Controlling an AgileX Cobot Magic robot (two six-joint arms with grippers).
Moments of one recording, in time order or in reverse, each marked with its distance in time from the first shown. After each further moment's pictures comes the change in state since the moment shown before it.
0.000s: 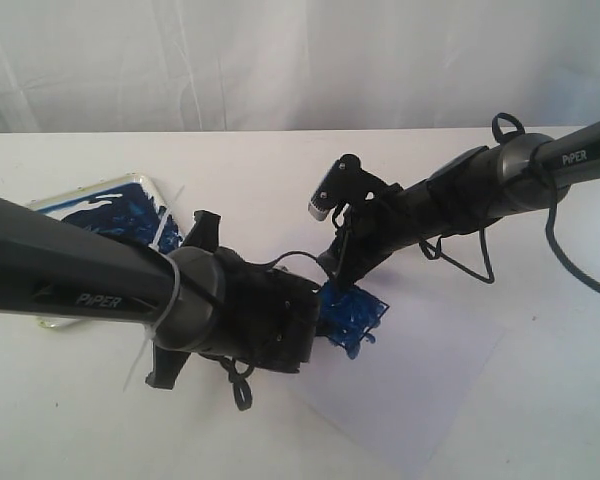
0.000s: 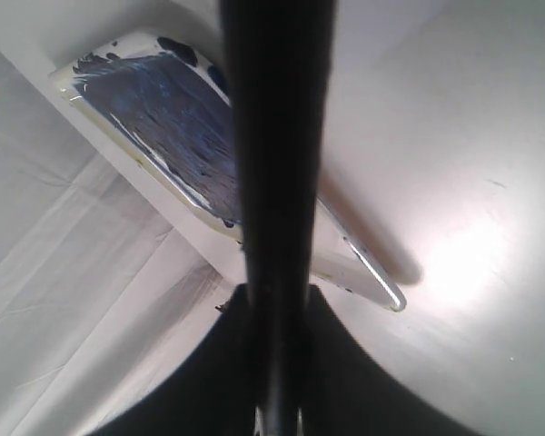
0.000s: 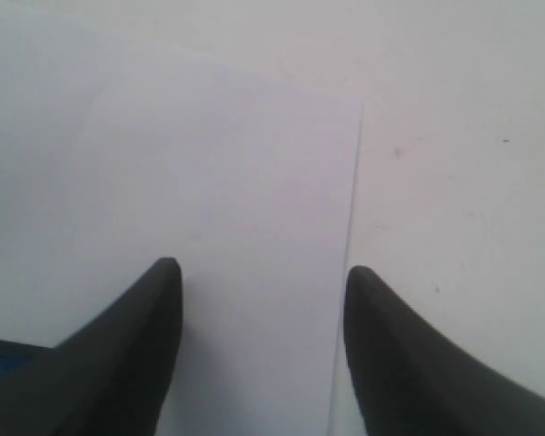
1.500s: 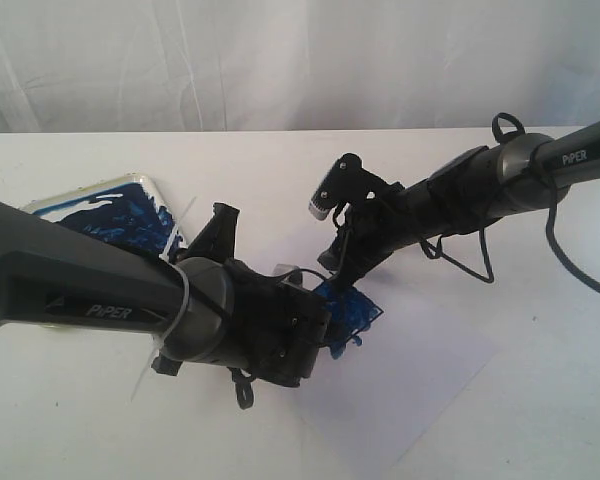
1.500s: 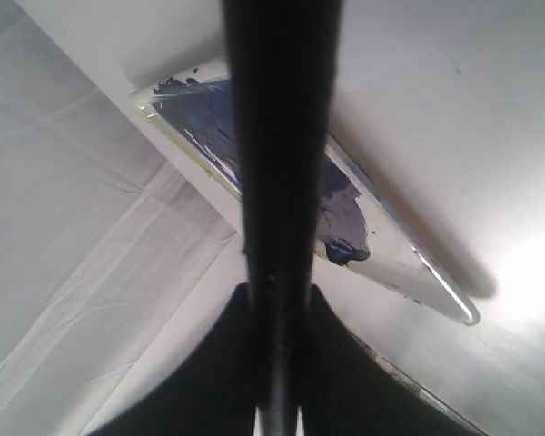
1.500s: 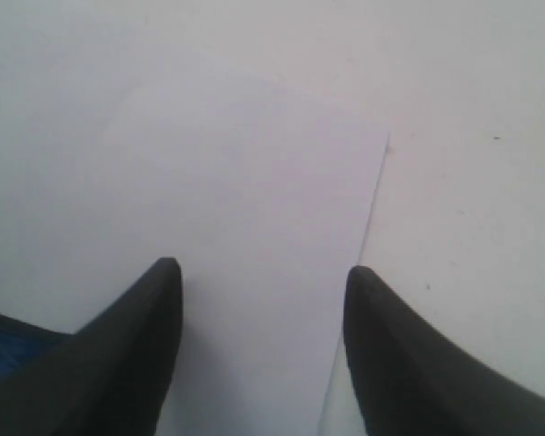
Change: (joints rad) left arm -0.017 0.014 0.000 0.117 -0.003 -0.011; right arm 0.000 0.000 0.000 0.000 -0.011 0.000
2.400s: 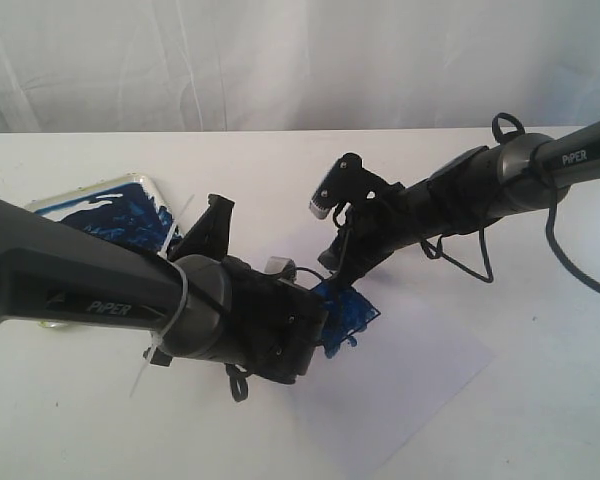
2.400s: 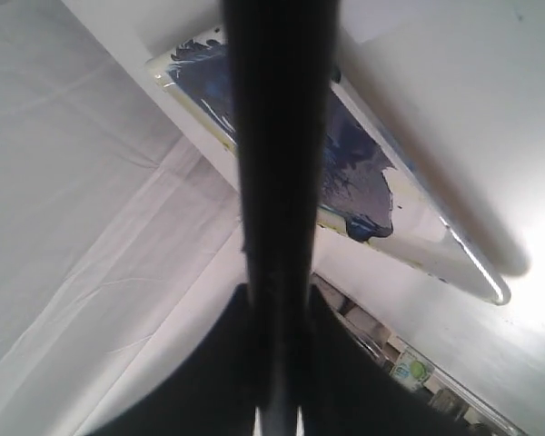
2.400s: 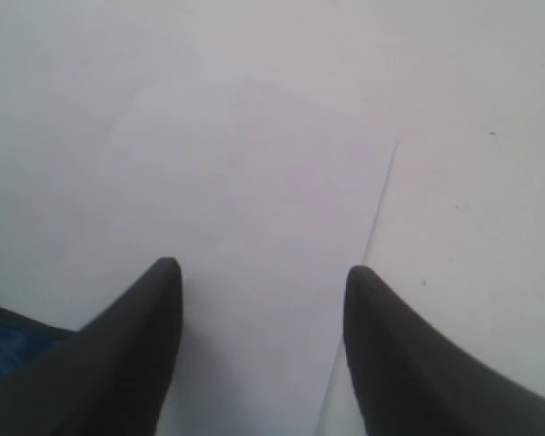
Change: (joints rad) left arm 0.009 0.006 0.000 0.038 0.041 -0.008; right arm 0.000 0.000 0.000 0.000 -0.006 0.013
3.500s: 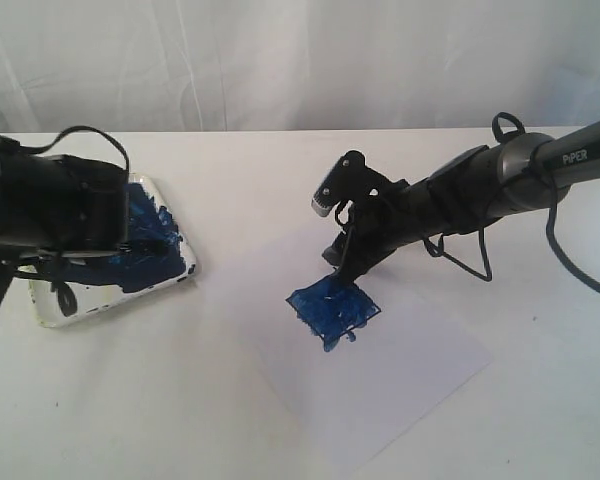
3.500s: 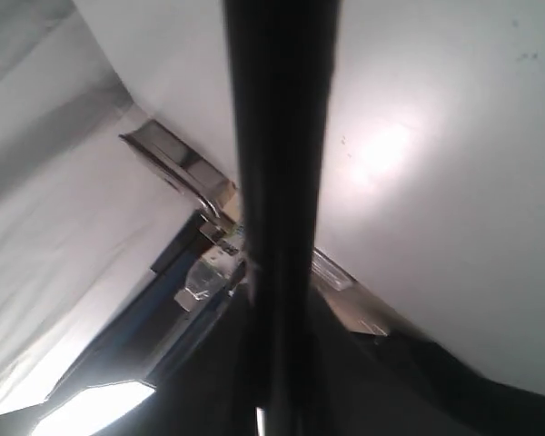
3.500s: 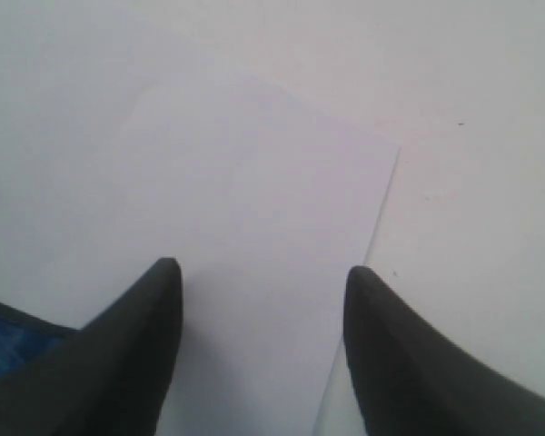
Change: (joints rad) left arm 0.419 -0.284 0.203 -0.081 0.002 0.069; right arm 0.000 -0.001 0.000 0.000 -0.038 0.004
